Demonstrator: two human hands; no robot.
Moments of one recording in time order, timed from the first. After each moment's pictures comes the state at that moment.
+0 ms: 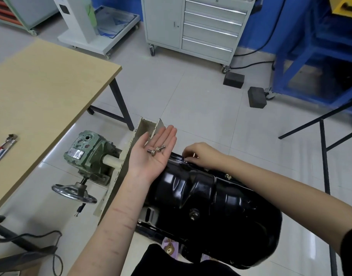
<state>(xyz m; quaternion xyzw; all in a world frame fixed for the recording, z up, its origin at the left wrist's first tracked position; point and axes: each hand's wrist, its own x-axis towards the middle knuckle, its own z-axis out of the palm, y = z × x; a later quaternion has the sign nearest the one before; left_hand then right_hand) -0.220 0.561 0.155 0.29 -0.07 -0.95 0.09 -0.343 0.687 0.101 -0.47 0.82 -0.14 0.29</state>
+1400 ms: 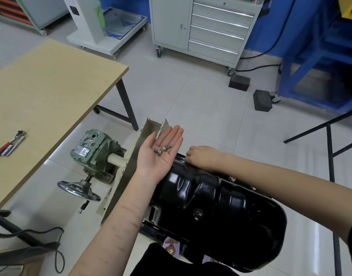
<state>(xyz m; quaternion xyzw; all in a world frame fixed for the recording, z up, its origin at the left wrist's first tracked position) -0.220 0.565 0.152 0.29 -0.11 -0.95 0.10 -0.337 0.671 0.103 -0.66 0.71 0.17 0.15</state>
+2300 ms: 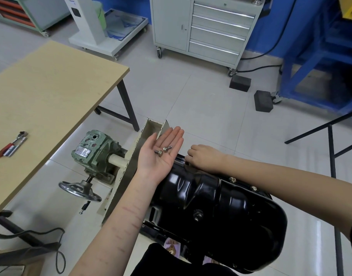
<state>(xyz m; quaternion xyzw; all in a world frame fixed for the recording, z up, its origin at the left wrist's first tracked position) -0.220 0.566 0.153 0.29 -0.12 -0.94 0.10 -0.337 0.680 0.102 -0.68 0.69 0.23 0.07</state>
